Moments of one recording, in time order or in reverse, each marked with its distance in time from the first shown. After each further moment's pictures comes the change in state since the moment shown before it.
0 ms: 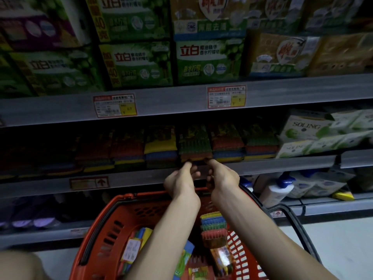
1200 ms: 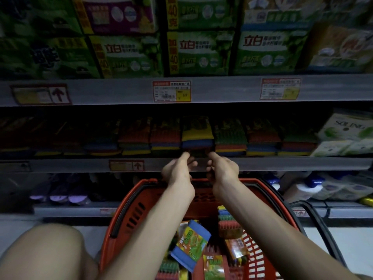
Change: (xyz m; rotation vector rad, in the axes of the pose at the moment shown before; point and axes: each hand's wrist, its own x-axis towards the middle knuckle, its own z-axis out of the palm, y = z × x) left_hand 0.043 0.056 -0.073 0.003 -0.021 0.007; right_hand -0.023 0.050 0.060 -0.057 -0.140 -0.037
